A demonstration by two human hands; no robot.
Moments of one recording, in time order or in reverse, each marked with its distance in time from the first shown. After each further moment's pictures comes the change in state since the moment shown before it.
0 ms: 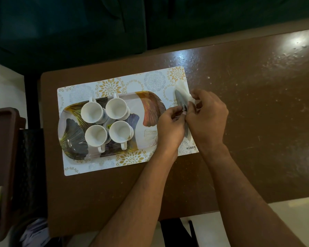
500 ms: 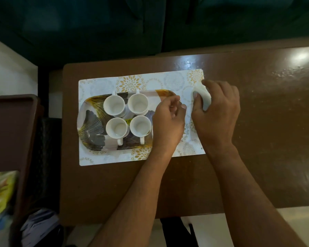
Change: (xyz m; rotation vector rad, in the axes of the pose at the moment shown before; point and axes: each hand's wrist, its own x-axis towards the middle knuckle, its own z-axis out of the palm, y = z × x) left_hand -0.021 0.031 -0.076 0.162 0.117 0.279; right_hand -0.015 -0.063 0.003 -0.099 0.115 -0.170
